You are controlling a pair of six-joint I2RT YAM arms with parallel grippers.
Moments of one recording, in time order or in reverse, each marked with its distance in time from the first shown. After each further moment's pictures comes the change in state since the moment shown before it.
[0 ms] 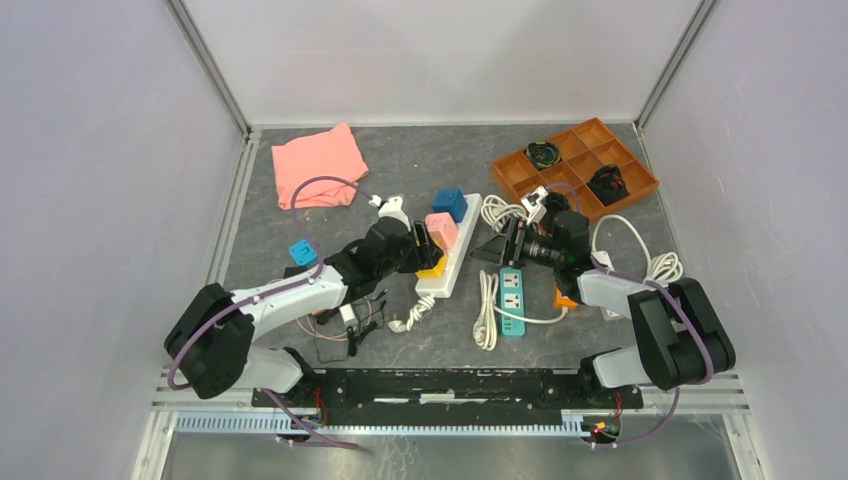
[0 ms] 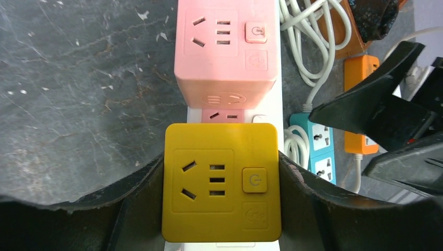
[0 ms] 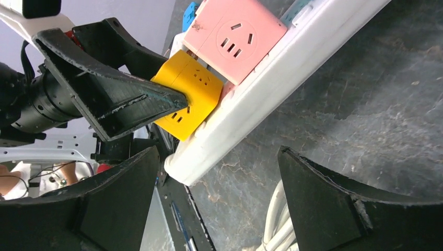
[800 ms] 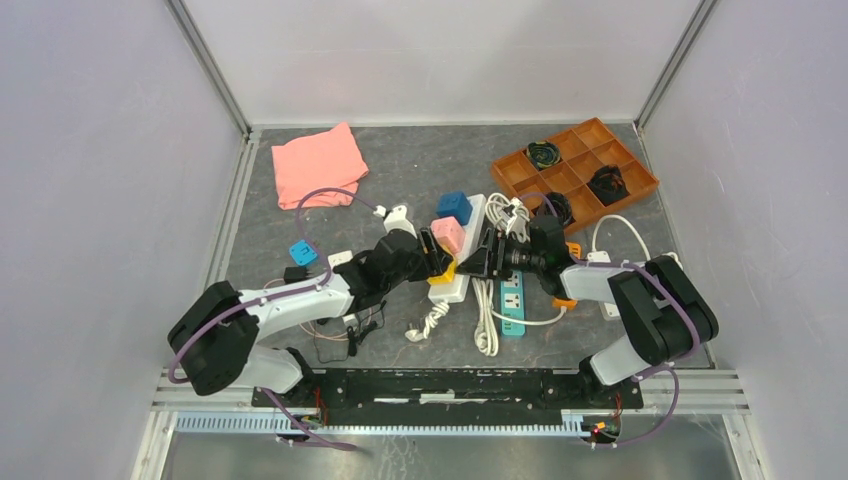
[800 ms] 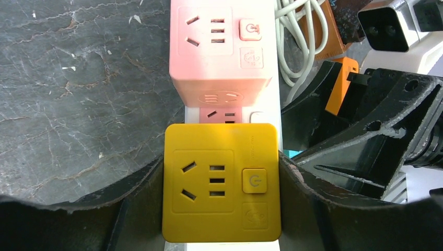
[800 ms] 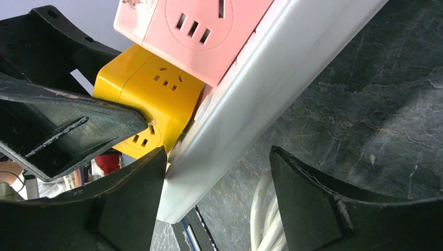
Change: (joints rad) left arm -0.096 0.013 -0.055 0.105 -0.076 -0.142; right arm 0.134 0.142 0.041 -0.080 0.063 -0.003
